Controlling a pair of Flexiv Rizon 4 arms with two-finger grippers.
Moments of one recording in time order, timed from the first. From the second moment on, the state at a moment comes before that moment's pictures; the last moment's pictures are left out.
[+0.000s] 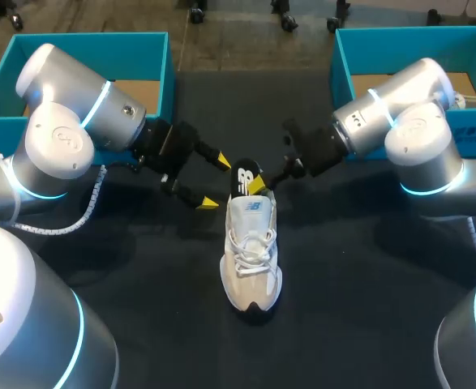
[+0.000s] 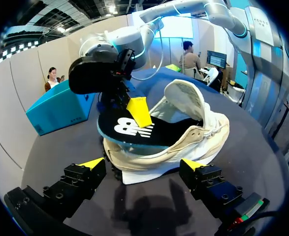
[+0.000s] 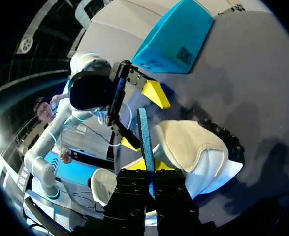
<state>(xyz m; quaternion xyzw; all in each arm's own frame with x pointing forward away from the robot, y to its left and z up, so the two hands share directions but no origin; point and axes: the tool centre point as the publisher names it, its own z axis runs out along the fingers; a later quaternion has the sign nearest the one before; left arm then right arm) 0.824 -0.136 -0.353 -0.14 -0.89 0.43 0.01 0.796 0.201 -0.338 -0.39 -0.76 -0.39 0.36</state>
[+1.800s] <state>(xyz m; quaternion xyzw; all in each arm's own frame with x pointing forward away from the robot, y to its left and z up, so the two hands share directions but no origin) 0.824 -0.136 -0.353 -0.14 -0.89 0.43 0.01 0.782 0.204 -0.349 -0.41 -0.75 -0.35 0.37</state>
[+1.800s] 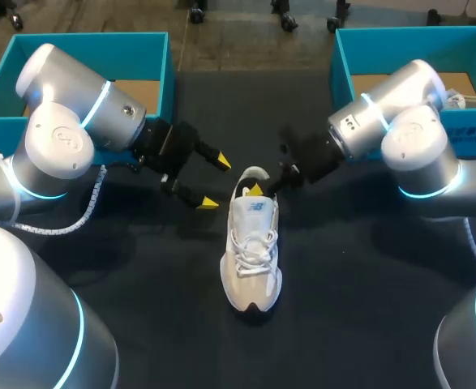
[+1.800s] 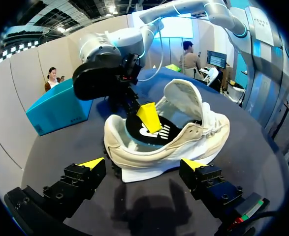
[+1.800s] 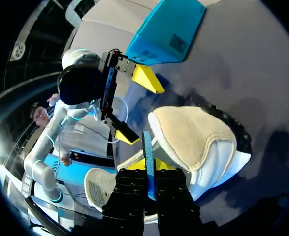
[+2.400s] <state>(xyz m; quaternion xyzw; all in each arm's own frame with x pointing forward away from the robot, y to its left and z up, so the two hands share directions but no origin) 0.824 -0.136 -0.353 -0.14 -0.89 0.43 0.01 0.781 0.211 -0.341 -0.42 -0.76 -0.36 0.35</state>
